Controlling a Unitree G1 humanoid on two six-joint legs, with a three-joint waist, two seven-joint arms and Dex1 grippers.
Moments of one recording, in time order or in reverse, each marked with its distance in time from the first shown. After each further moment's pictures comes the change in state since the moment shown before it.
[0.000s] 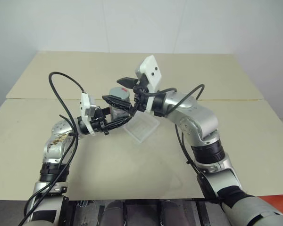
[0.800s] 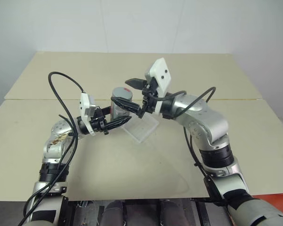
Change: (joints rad) left arm 0.001 0.004 0.000 -0.001 0.000 0.001 0.003; right arm 0.068 -0.079 -0.013 -0.104 0.015 0.010 0.005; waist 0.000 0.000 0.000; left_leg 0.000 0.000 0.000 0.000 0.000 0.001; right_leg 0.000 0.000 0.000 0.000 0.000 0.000
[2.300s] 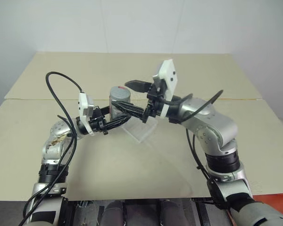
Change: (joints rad) left arm 0.011 -0.002 0.010 -0.022 -0.019 0.001 -0.001; right arm 0.012 0.008 -0.034 -0.048 0.094 0.037 0.013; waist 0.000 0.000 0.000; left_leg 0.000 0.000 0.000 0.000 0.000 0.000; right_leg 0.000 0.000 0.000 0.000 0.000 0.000
